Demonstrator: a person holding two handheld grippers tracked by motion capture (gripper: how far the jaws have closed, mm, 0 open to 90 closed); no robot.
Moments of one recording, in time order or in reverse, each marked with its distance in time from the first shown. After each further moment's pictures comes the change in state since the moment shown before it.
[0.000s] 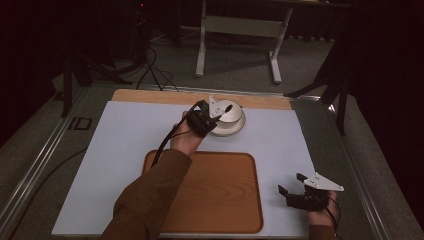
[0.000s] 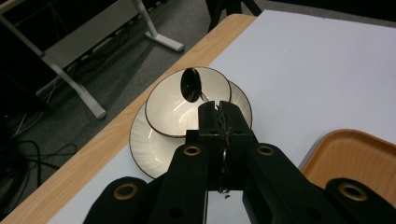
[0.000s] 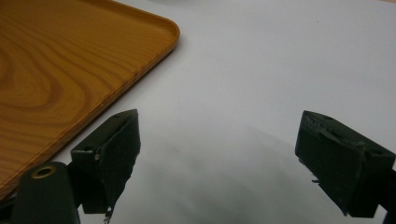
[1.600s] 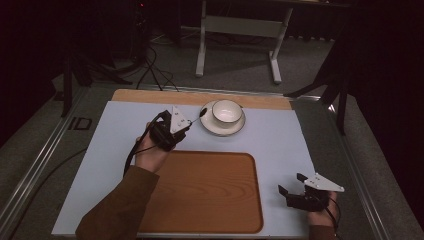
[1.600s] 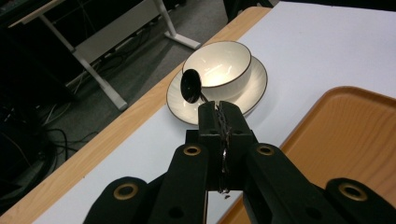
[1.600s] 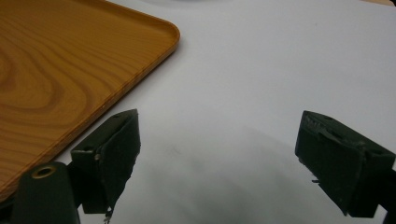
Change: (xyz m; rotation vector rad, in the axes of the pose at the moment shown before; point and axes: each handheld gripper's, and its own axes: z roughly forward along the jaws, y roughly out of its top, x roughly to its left) left arm 0.016 -0.050 -0.086 -0.014 0.070 -0.007; right arm 0.001 0.000 -0.001 -0.006 -0.002 0.000
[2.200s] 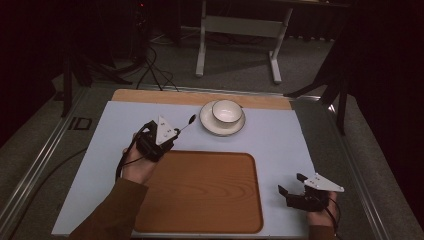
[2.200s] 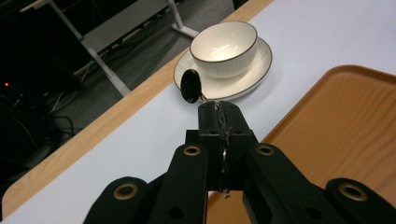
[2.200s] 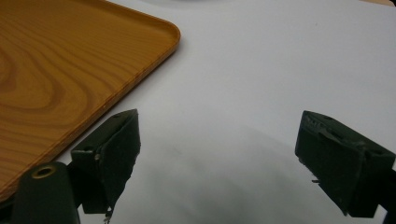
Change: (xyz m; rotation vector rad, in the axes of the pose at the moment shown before) left arm -0.001 -0.030 -0.023 0.014 0.025 -0.036; right arm 0.000 0.000 0.000 0.000 -0.001 -0.002
